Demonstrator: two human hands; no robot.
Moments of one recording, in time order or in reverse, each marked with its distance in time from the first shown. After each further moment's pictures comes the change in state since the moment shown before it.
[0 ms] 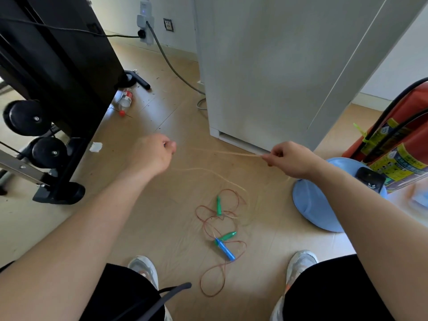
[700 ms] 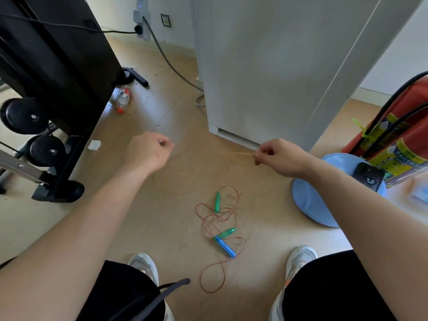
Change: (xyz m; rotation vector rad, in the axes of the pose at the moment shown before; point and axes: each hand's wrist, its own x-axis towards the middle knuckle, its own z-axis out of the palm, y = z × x) left_hand -0.004 -0.001 -0.002 -0.084 0.003 -0.033; right_hand -0.005 -0.012 0.008 0.052 -0.036 -0.119
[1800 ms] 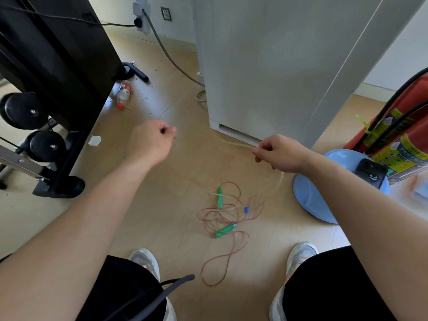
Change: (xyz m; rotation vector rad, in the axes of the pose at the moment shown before) left_hand -0.003 0.011 -0.002 -0.115 0.040 0.029; right_hand 0.006 -0.001 0.005 -0.014 -0.021 0.001
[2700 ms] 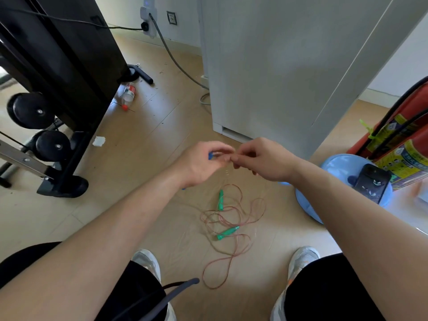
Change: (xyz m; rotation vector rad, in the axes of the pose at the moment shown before) left_hand -0.037 0.031 0.033 -0.258 -0.498 0.326; right_hand -0.004 -0.041 0.014 0.075 -0.029 -0.208
